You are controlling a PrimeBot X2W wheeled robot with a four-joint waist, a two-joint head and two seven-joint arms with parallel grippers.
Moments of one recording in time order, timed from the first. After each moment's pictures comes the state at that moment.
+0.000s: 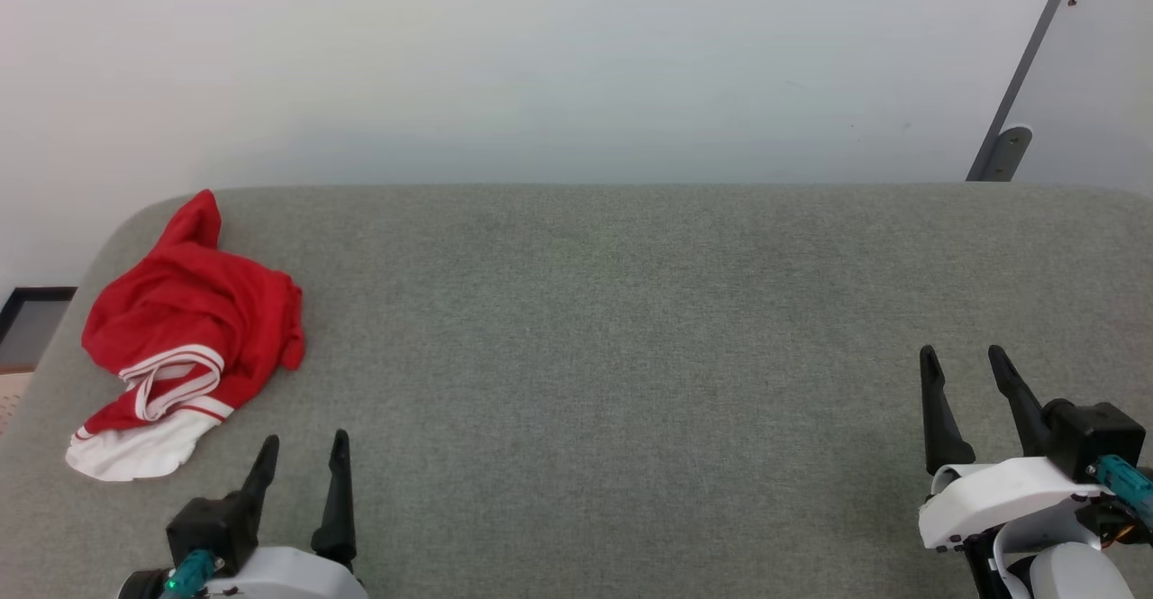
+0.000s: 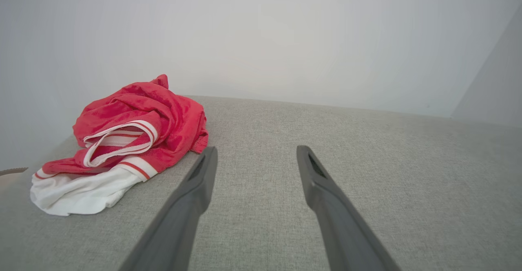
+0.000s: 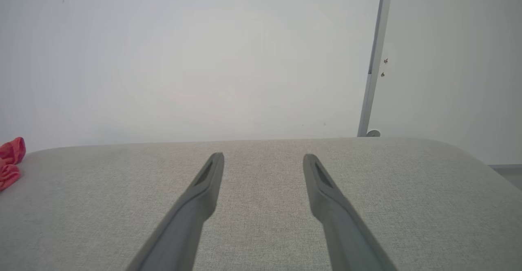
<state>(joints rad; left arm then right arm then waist) -0.04 0.16 0.01 0.28 -0.25 -0.05 -0.22 -0.21 -0.08 -0.06 0.37 0.15 0.13 -0.22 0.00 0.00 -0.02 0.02</state>
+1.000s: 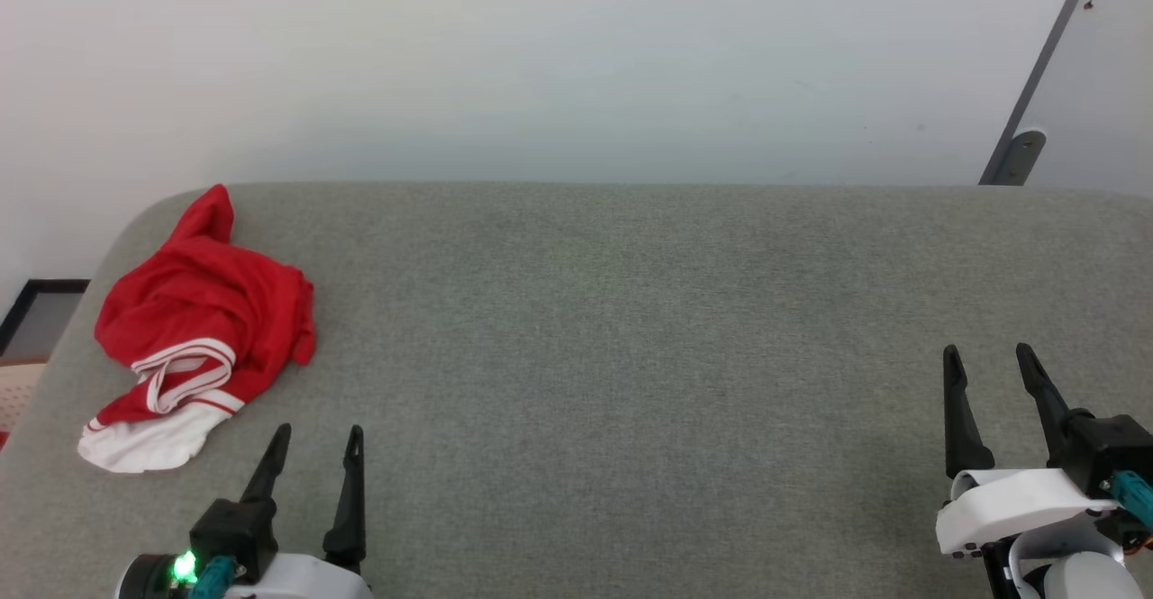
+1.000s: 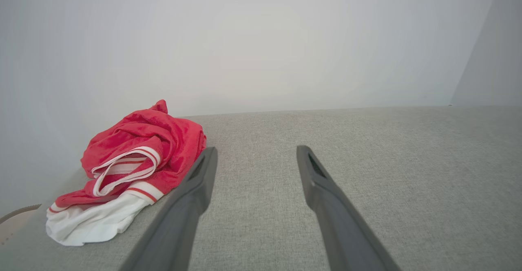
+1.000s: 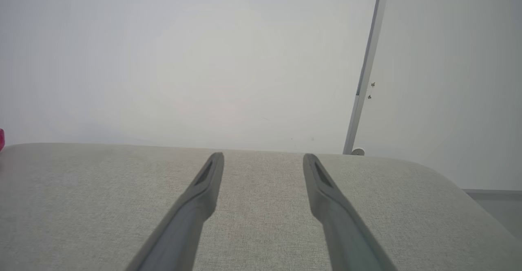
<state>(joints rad) -0.04 0.13 0.05 0.26 -0.09 -0.10 -0.26 -0.19 -0.06 -0.12 0.32 0.04 0.13 -0.26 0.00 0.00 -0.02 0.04</state>
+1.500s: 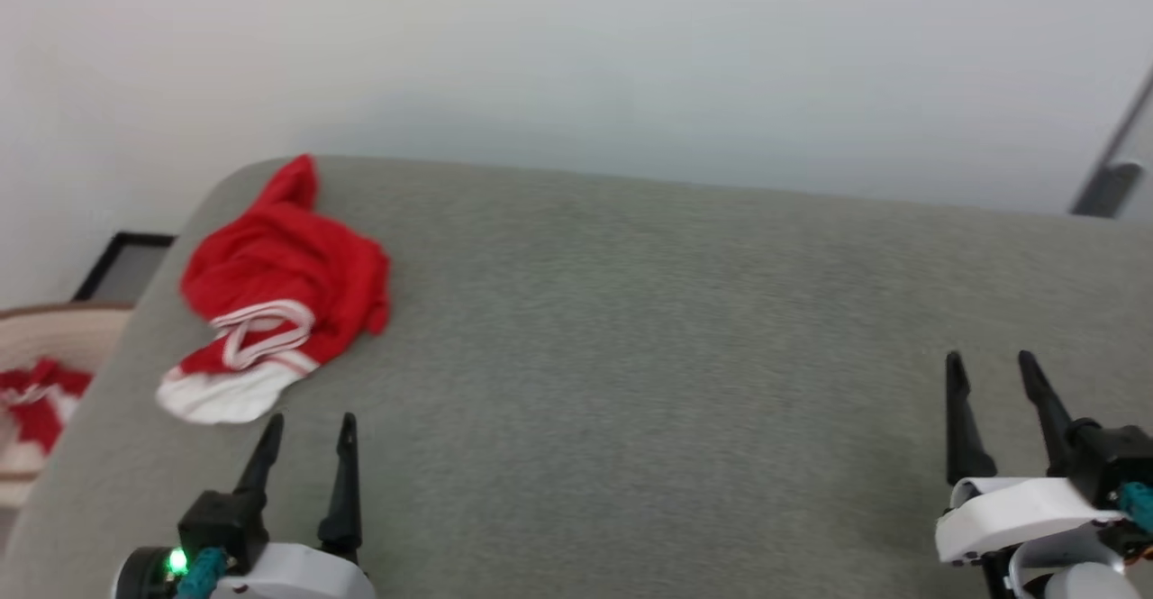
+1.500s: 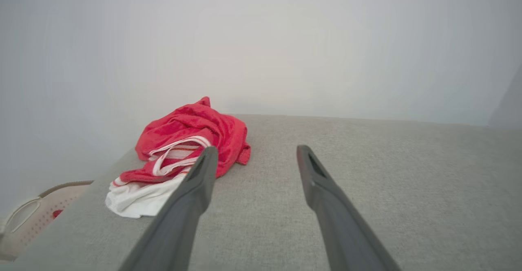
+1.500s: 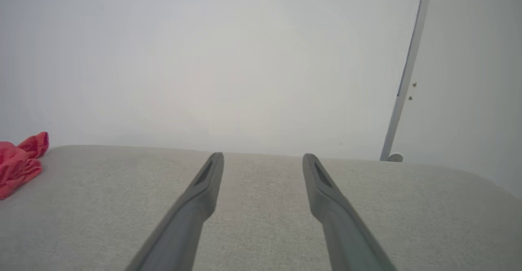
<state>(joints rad) -0.06 0.11 0.08 0.26 -0.10 -0.11 -0.26 -0.16 -0.06 -0.11 0.29 0.09 0.13 -0.26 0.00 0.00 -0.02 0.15</state>
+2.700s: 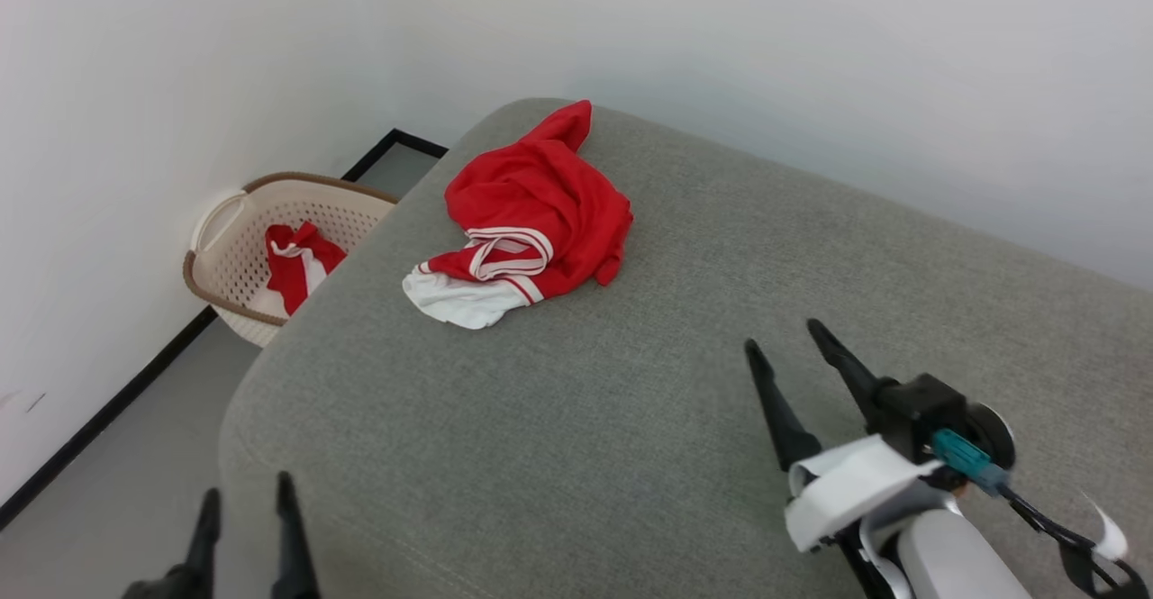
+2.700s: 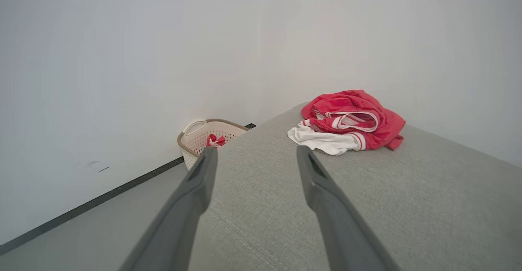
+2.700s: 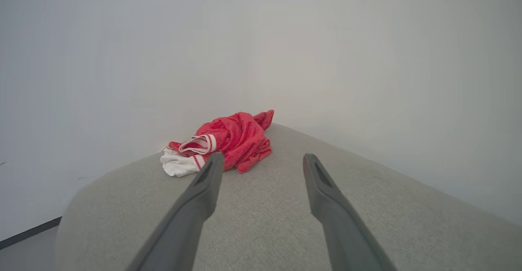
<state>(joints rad) 0.12 0.05 0.16 0.10 -0.21 -0.02 -0.26 -0.32 -0.07 0.28 0.43 0.19 0.13 -0.26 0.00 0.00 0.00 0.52</state>
